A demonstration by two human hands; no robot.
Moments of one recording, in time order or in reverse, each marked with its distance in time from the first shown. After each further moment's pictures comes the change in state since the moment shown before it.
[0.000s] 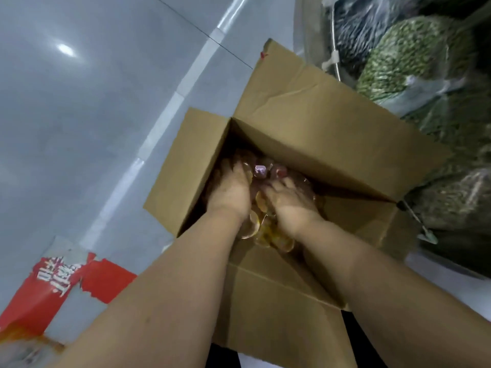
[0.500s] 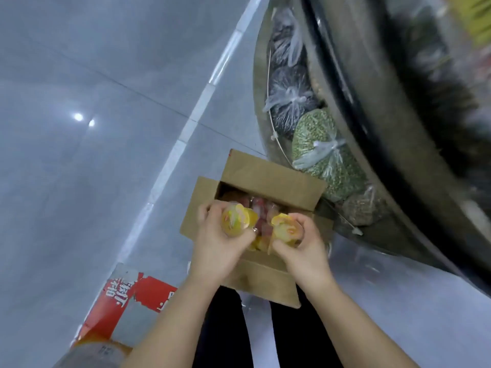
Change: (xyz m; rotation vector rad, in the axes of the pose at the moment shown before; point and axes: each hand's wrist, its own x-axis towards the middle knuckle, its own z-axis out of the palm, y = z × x) left_hand -0.208 0.064 -0.172 -0.646 0.185 0.187; right_hand -0.225 -0.059 -0.151 1.275 0.564 0.353
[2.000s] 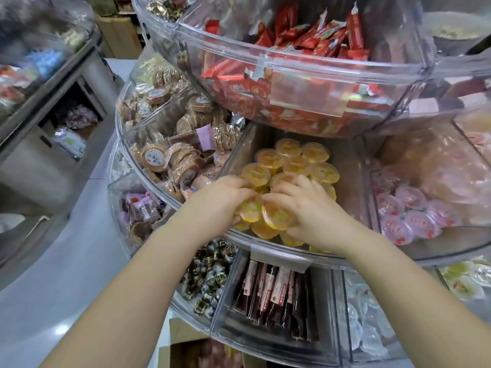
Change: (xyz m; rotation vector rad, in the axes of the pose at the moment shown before) left_hand -0.113 0.577 0.049 1.065 -0.336 1.321; right_hand -0.122 -0.297 -0.472 -0.955 0.323 -0.785
